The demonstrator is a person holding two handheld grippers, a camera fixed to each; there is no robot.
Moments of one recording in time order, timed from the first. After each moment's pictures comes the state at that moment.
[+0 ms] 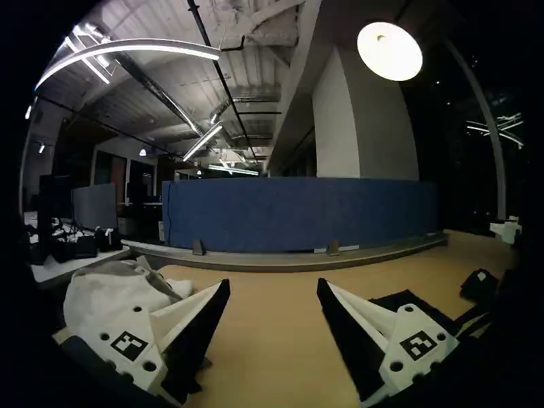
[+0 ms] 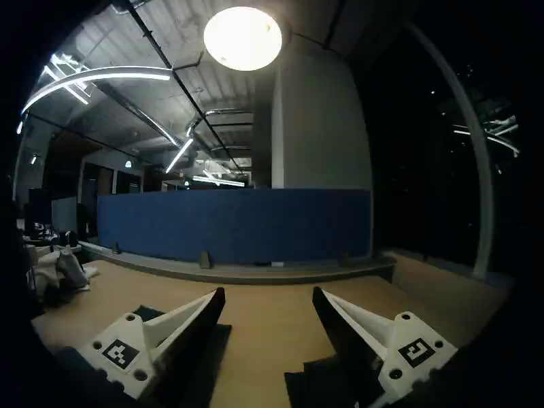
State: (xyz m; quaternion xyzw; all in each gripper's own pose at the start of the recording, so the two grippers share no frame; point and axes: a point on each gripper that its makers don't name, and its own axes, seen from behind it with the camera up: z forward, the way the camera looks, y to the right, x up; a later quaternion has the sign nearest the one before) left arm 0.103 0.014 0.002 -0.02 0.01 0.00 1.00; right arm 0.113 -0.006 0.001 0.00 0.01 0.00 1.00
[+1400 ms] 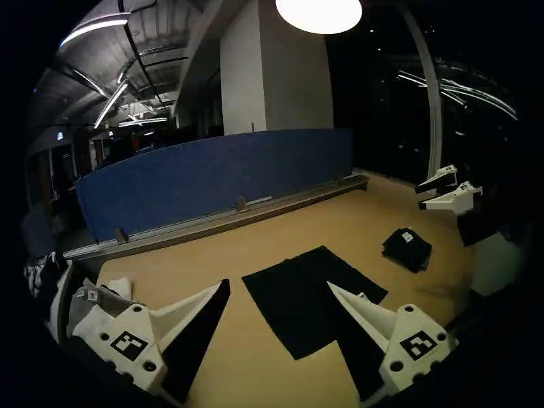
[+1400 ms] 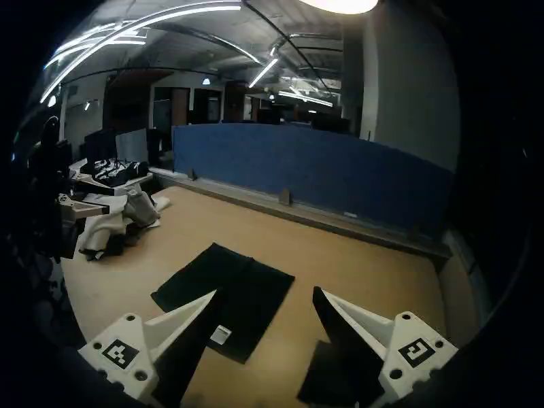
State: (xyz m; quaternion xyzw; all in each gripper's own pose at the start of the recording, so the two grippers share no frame) left arm 0.139 0.114 -0.032 -0.25 -0.18 0.08 0.95; right arm 0.133 -0.076 -0.034 0.22 -0.22 -0.08 0.95
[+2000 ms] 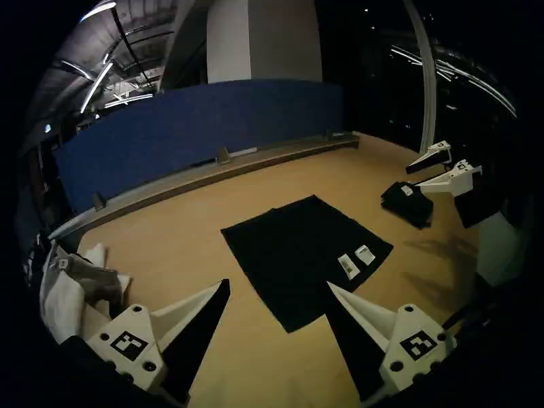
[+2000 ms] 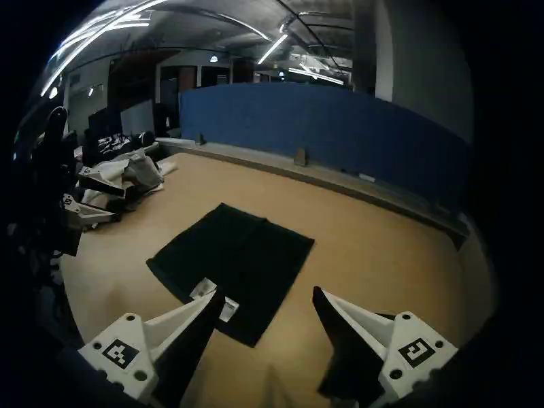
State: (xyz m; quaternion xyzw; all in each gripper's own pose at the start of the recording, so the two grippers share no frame) left arm 0.013 0.132 -0.033 -0.28 -0.25 0.10 0.92; right arm 0.028 -0.097 -0.035 0.24 -0.28 -0.09 0.92
